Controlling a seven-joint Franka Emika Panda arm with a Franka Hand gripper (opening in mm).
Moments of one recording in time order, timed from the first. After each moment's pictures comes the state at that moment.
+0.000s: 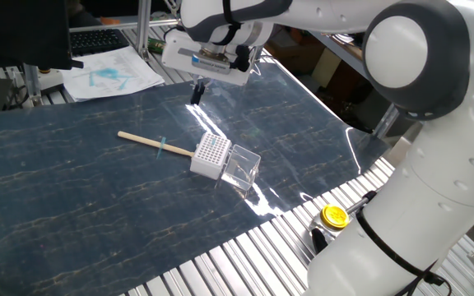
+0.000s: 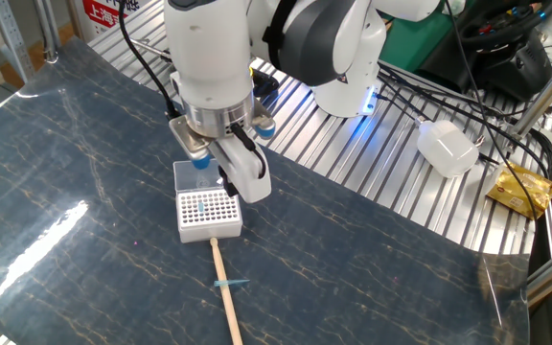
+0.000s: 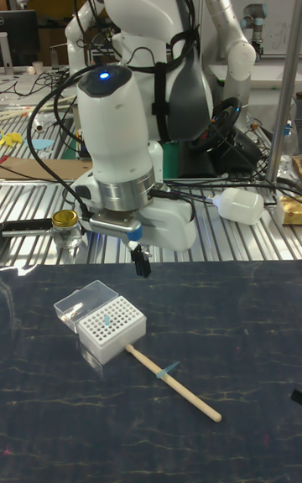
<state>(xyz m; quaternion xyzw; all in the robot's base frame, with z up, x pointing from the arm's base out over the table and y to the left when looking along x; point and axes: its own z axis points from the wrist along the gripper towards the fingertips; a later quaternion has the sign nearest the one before) 0.549 -0.005 0.262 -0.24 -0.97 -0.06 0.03</state>
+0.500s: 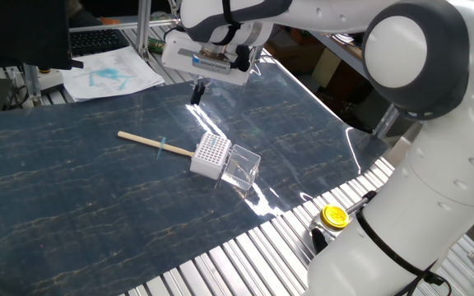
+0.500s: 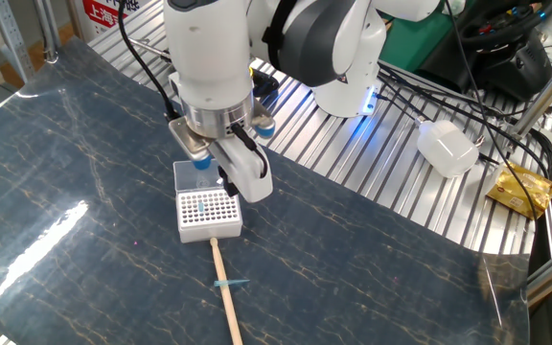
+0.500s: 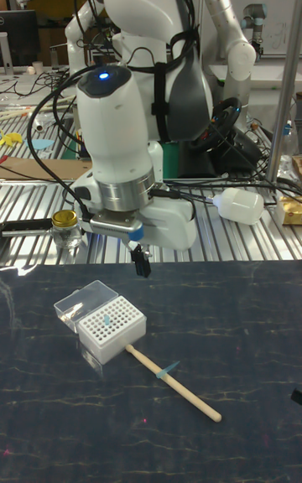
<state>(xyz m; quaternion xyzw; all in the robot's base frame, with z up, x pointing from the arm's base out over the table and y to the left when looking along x) 0.549 -0.005 0.262 -0.23 -0.97 -0.06 0.03</state>
